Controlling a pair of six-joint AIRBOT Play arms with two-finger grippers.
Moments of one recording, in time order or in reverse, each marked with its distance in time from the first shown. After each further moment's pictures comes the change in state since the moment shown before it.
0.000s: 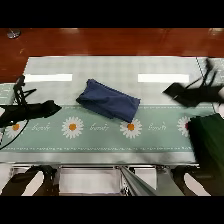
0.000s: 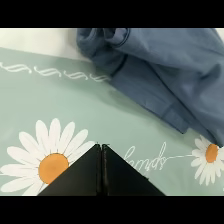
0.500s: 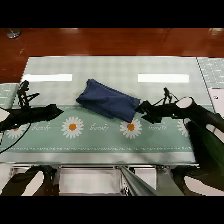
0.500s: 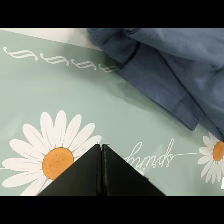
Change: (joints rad) left arm -0.003 -0.001 -0.043 -0.002 0.018 0.003; right arm 0.194 -0.355 -0.090 0.378 -0.155 -0.192
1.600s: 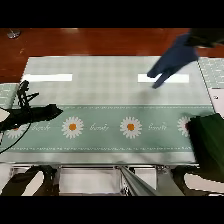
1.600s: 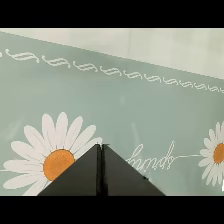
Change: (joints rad) left arm 0.000 0.000 -0.002 0.000 0.010 0.000; right arm -0.205 -0.101 1.374 -0.680 0.890 0.083
